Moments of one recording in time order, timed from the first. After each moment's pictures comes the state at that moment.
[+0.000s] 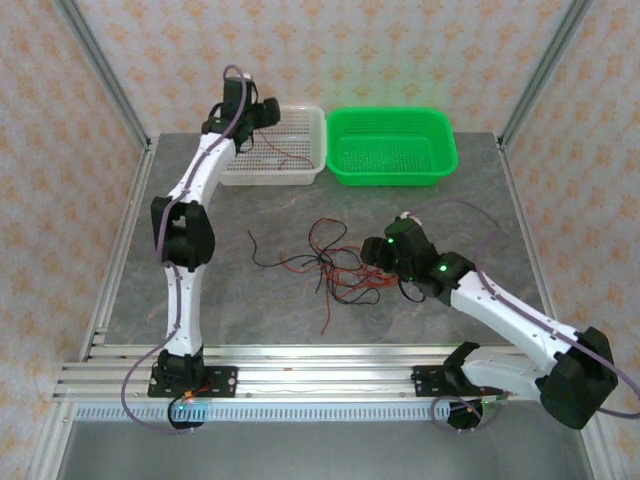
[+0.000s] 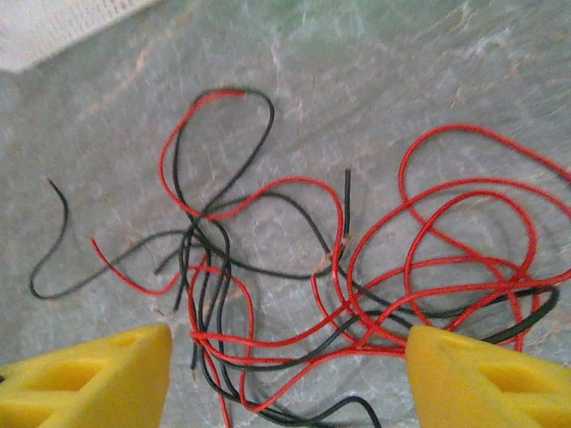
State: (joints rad) left arm -0.12 2.25 2.26 -0.48 -0.07 -0.35; right arm 0.69 1.10 0.78 -0.52 0.13 0.82
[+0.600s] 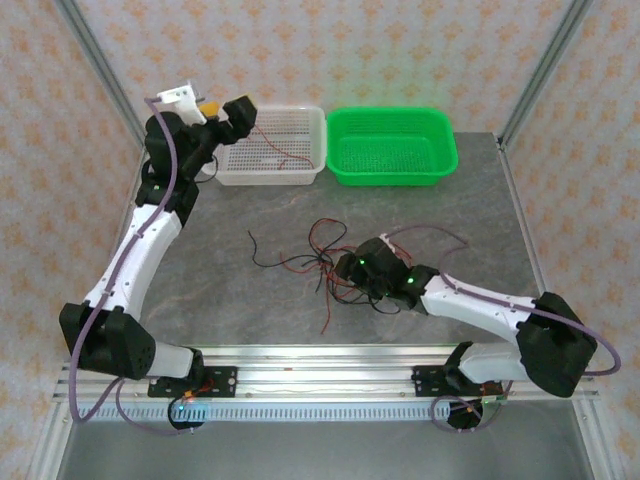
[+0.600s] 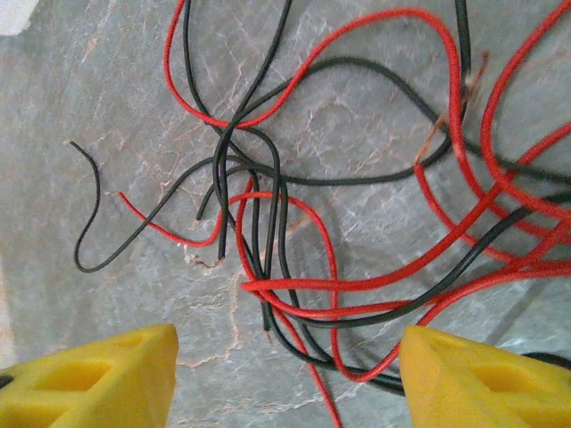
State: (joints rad) left arm -0.08 1.38 1.30 0.13 0.26 -0.54; right arm 0.83 1.26 0.65 -0.21 0.06 1.23
